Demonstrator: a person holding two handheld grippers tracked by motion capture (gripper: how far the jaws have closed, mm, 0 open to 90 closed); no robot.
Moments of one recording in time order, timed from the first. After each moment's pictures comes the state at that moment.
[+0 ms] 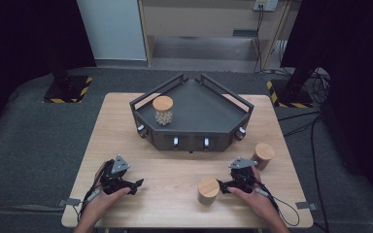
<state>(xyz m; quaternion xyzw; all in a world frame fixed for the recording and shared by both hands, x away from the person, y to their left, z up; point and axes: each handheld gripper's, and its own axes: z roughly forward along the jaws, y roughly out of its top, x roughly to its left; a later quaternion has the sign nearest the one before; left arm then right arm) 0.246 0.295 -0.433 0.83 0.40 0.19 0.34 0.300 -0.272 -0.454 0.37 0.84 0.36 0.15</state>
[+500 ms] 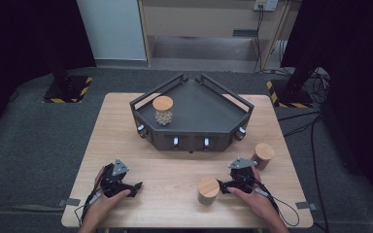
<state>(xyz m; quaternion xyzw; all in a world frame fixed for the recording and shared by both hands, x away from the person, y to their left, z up) 0.249 0.301 -0.453 0.82 0.44 0.18 0.34 0.299 -0.271 -0.454 0.37 0.84 0.36 0.15</state>
